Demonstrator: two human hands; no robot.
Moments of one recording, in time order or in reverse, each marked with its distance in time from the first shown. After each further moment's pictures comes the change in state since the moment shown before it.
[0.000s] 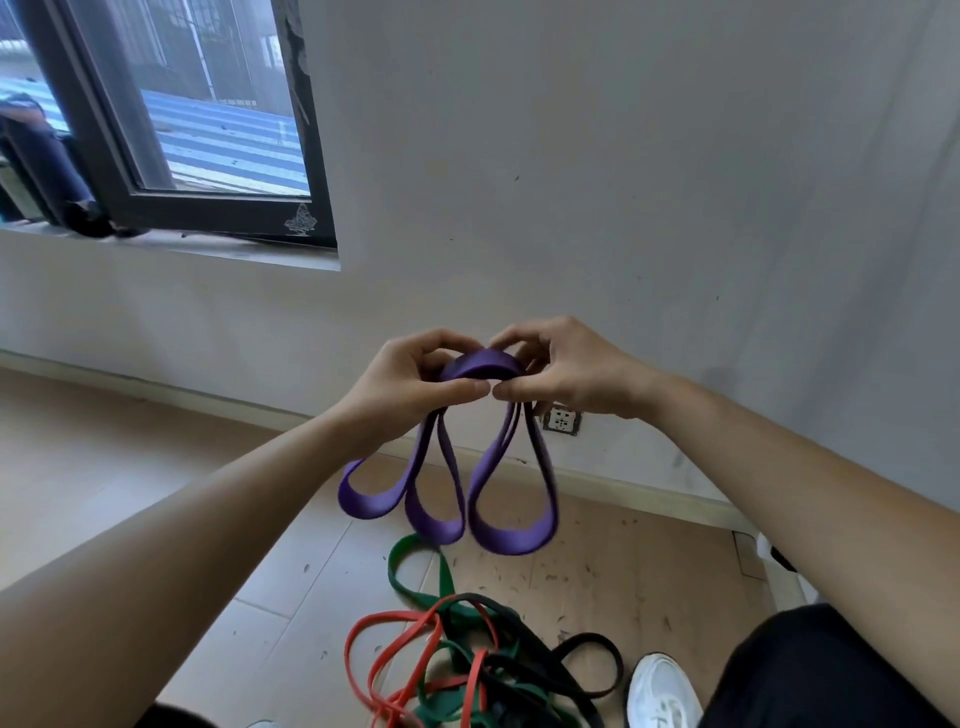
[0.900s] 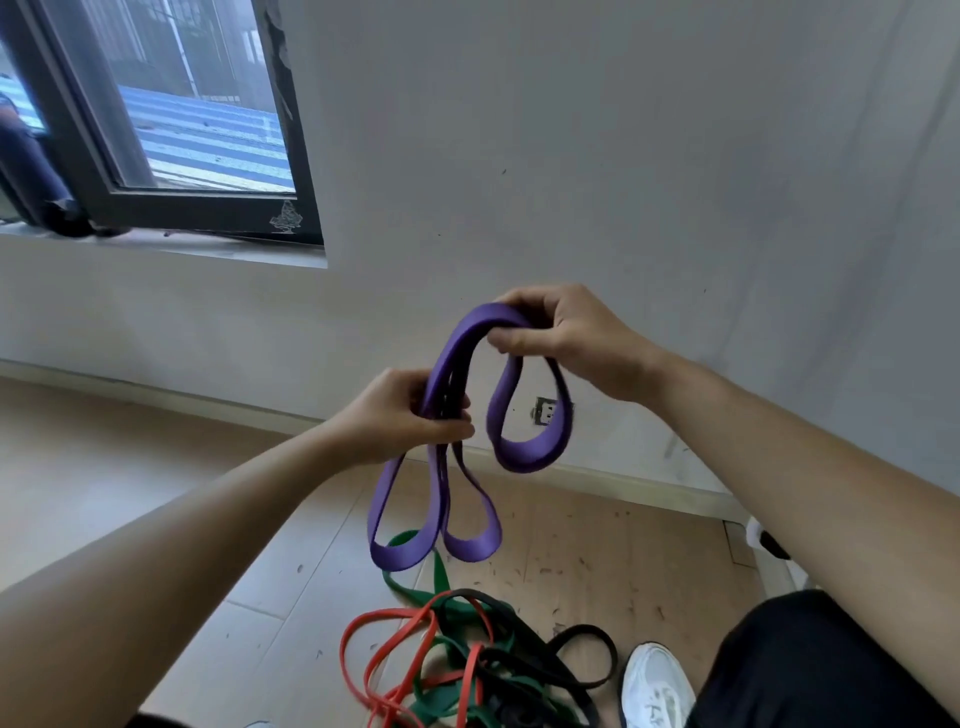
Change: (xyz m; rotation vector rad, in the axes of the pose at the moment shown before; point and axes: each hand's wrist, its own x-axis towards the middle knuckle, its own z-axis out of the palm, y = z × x) left_hand -0.005 -0.023 -0.004 0.279 -0.138 -0.056; right_hand 0.000 -0.005 -0.010 0.200 0.108 -0.140
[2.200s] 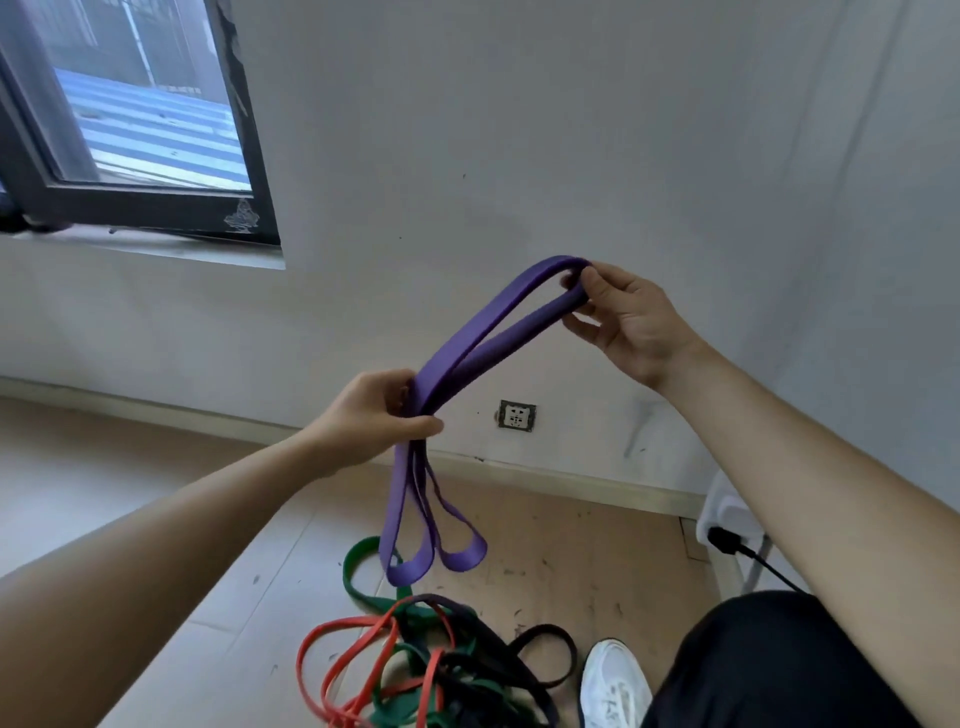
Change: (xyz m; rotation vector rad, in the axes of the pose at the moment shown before) left_hand 0.021 -0.006 0.021 0.028 0.070 -0.038; right_hand -0.021 0.046 -0.086 0.610 0.413 0.134
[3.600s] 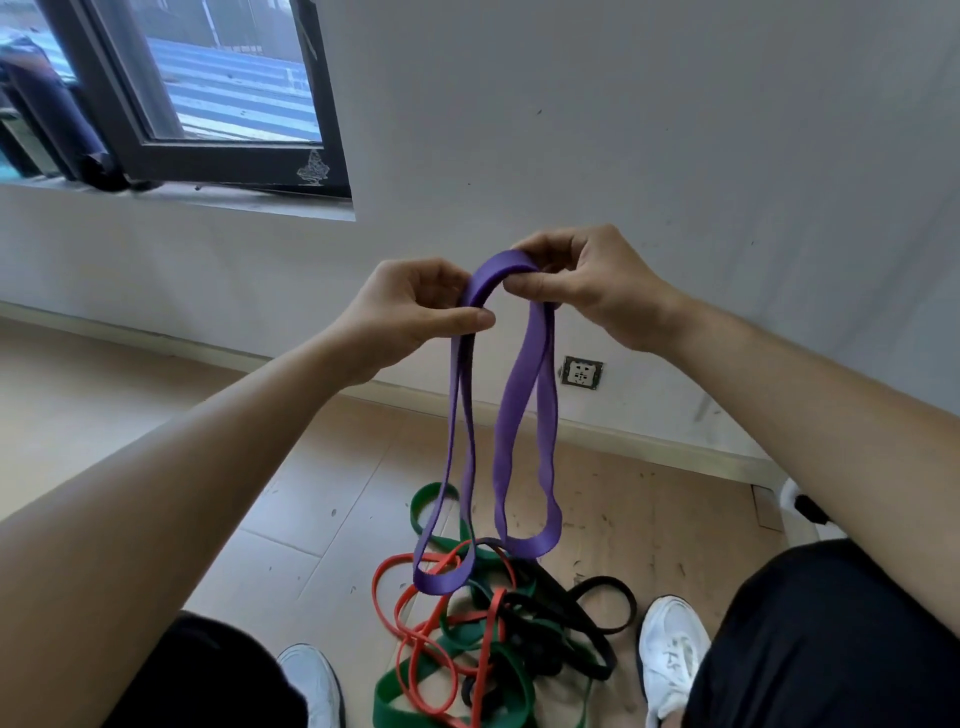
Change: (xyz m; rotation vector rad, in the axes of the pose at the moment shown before) left_hand -0.018 0.034 -0.050 -0.195 0.102 0.090; right_hand -0.016 0.024 0.107 -0.583 -0.354 -0.156
